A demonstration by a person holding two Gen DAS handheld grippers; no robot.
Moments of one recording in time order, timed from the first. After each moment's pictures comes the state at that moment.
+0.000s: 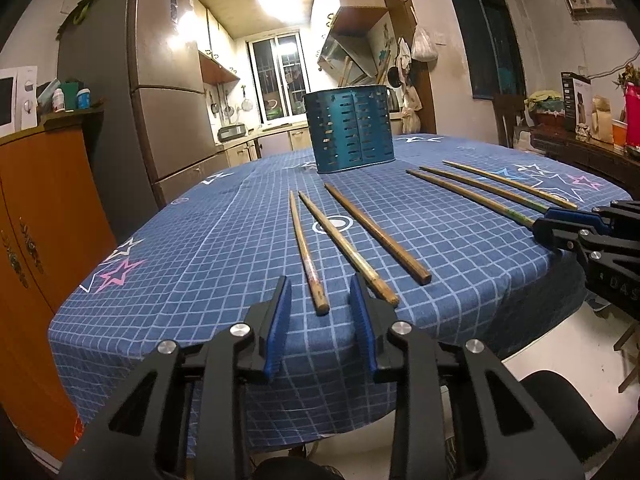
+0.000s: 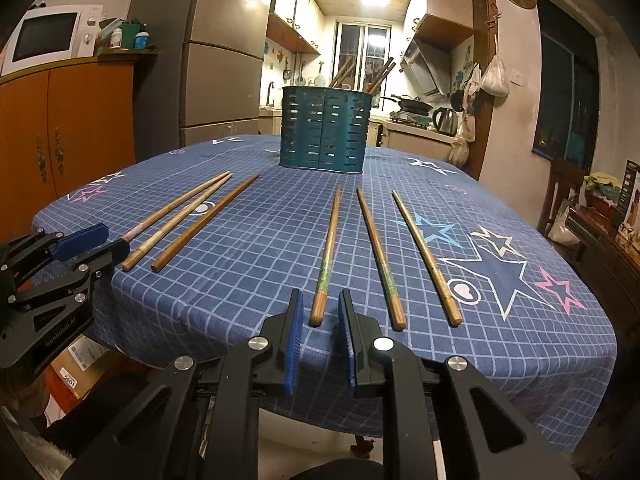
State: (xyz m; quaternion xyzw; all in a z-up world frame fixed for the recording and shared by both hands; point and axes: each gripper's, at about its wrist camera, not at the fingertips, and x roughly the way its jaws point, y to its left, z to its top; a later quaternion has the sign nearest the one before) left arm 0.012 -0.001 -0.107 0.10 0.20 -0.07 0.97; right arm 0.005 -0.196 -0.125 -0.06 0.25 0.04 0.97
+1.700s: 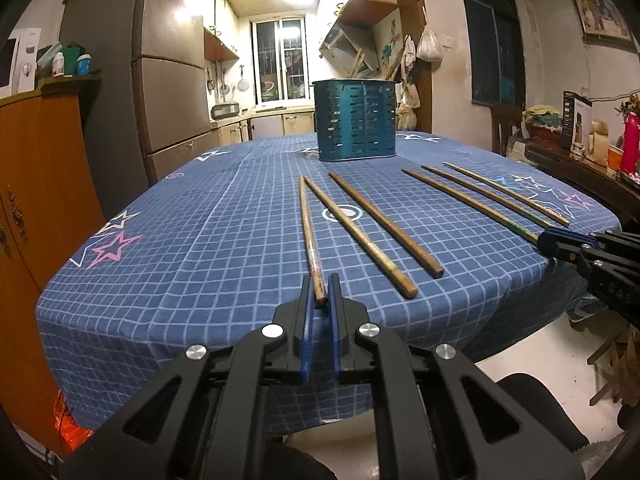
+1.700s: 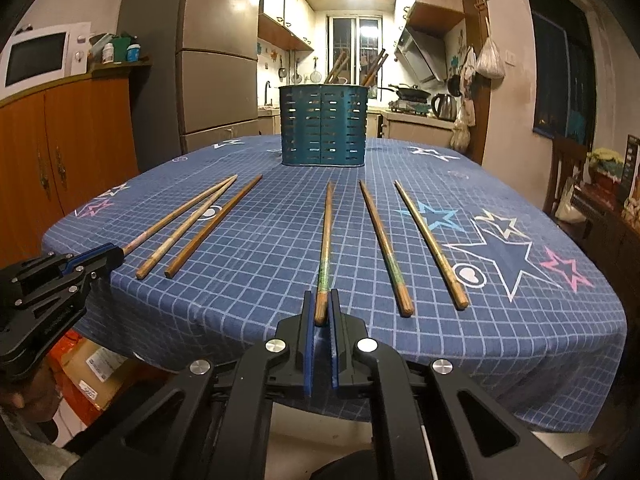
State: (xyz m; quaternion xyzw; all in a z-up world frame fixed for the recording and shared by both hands) left arm 0.014 0.022 -0.101 0.06 0.24 -0.09 0.97; right arm -0.002 -0.200 -0.121 -0.02 0.26 0.05 0.96
